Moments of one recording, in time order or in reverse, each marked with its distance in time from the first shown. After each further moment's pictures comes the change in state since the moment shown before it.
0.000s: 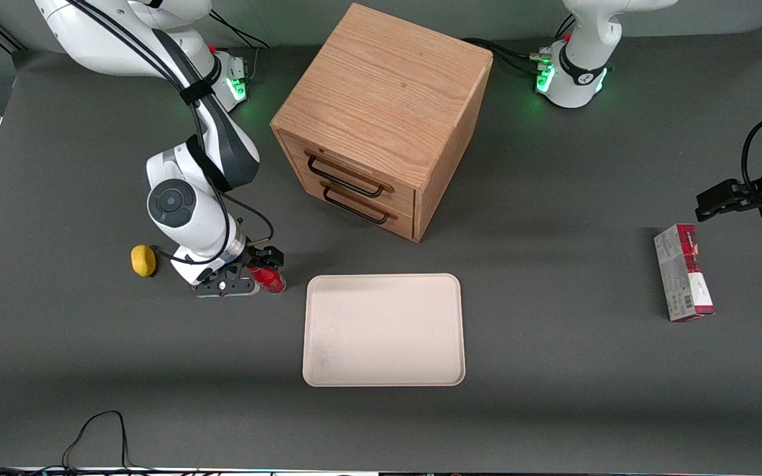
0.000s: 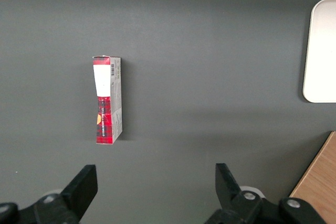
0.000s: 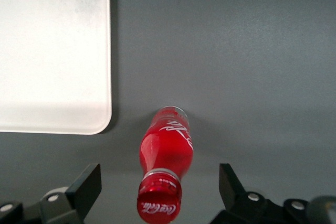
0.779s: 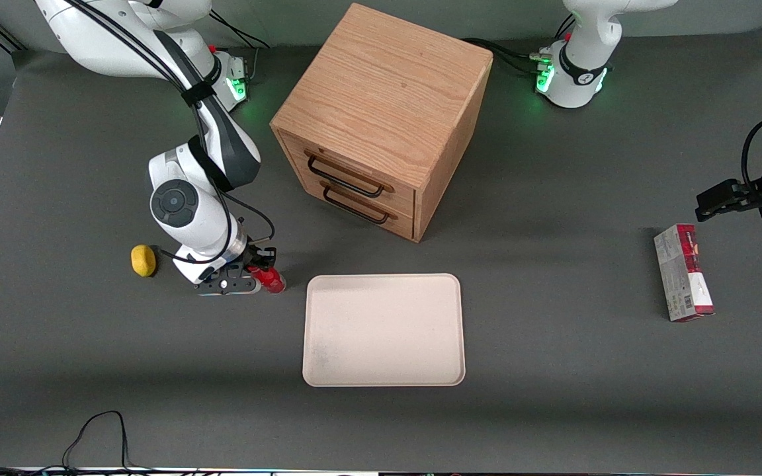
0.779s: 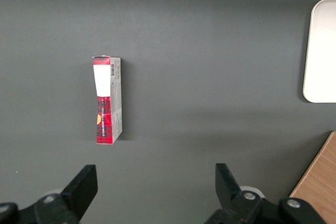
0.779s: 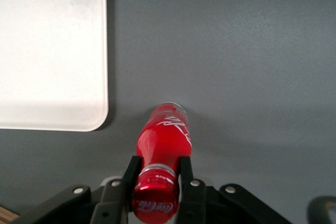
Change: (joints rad) arm 0.000 -0.001 0.000 -0.018 -0.002 0.006 0.000
